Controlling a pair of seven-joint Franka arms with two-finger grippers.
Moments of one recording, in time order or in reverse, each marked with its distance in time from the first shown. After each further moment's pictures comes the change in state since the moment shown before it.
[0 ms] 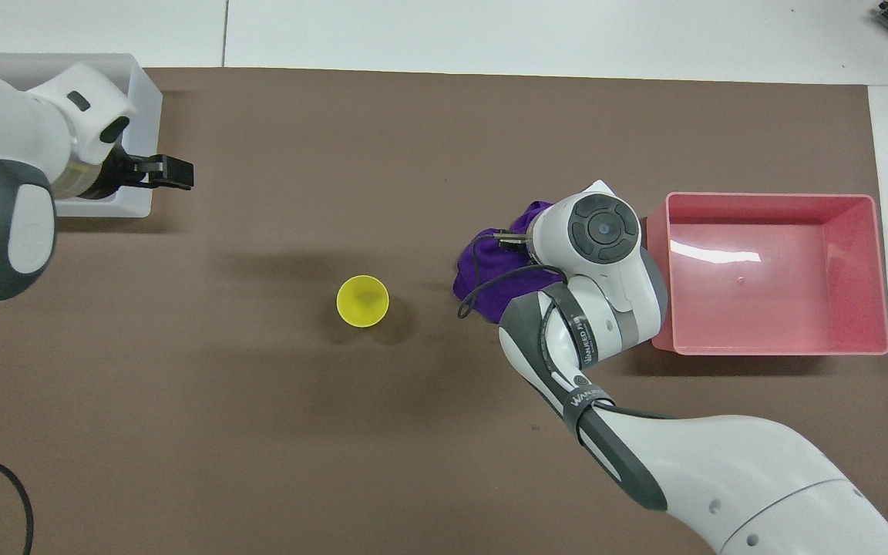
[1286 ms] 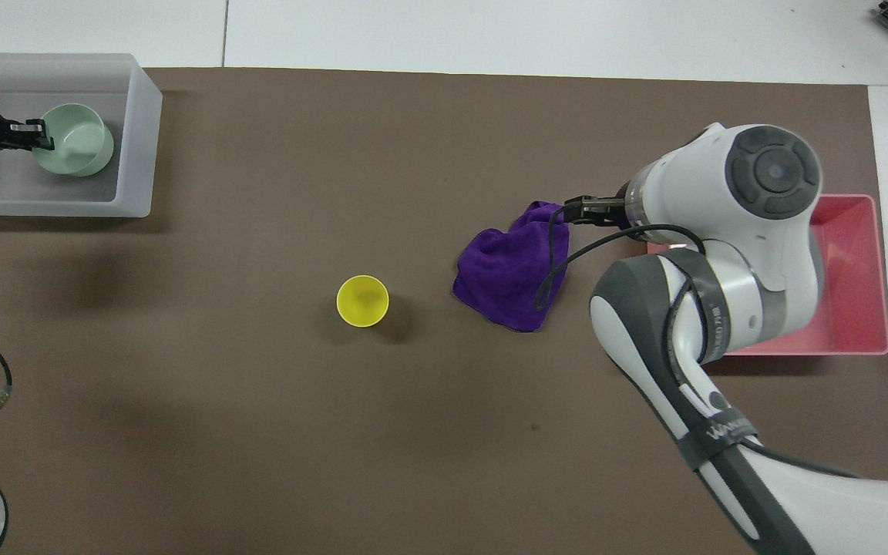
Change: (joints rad) left arm 0.325 0.636 0.037 0.613 -0.005 0.055 0.311; right arm -0.094 -0.181 0.003 0.060 0.001 -0.227 -0.158
